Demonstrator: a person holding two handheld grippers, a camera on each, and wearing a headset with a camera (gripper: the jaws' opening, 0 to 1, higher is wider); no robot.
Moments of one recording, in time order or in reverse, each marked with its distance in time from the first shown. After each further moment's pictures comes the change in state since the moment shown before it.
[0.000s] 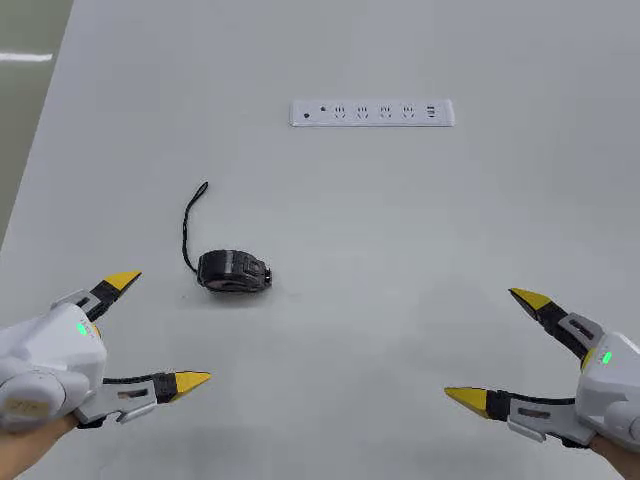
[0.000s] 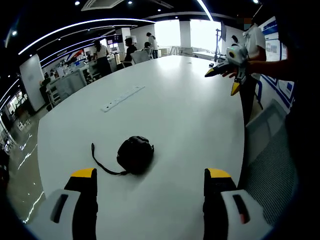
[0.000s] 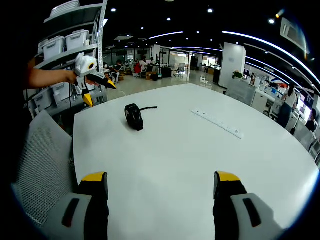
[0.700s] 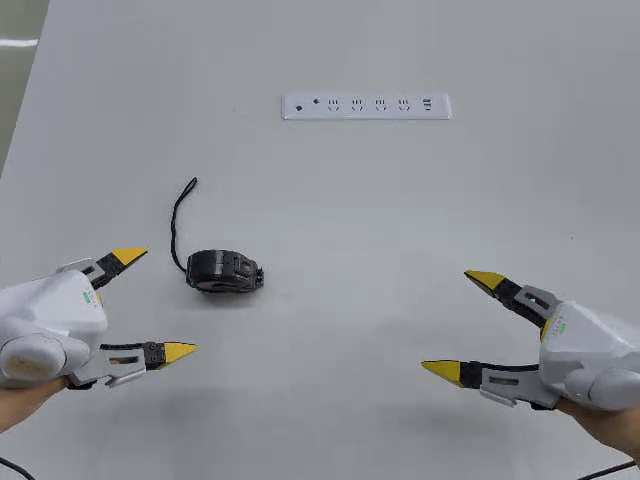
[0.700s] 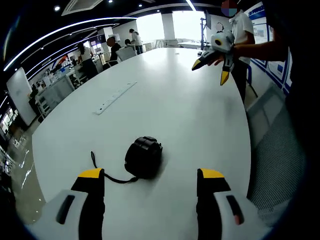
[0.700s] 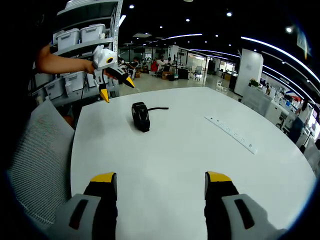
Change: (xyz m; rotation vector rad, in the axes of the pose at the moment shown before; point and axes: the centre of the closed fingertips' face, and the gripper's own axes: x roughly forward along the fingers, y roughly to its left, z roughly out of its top) left arm 0.030 0.024 0.000 0.145 0.049 -0.074; right arm 0.045 -0.004 0.011 -0.113 -0.006 0.116
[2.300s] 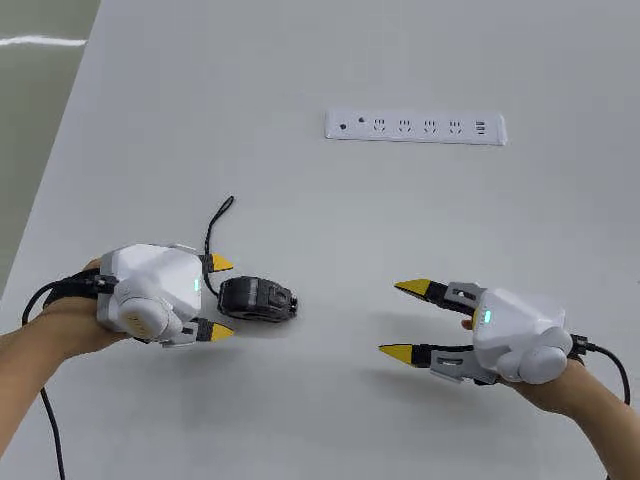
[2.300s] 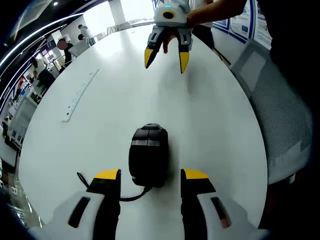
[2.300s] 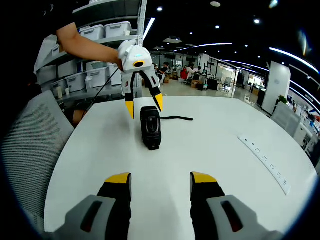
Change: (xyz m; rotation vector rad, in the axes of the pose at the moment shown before) left arm 0.073 0.022 -0.024 0.325 0.154 -0.251; right arm 0.127 0.010 0.031 -0.137 -0.075 0.233
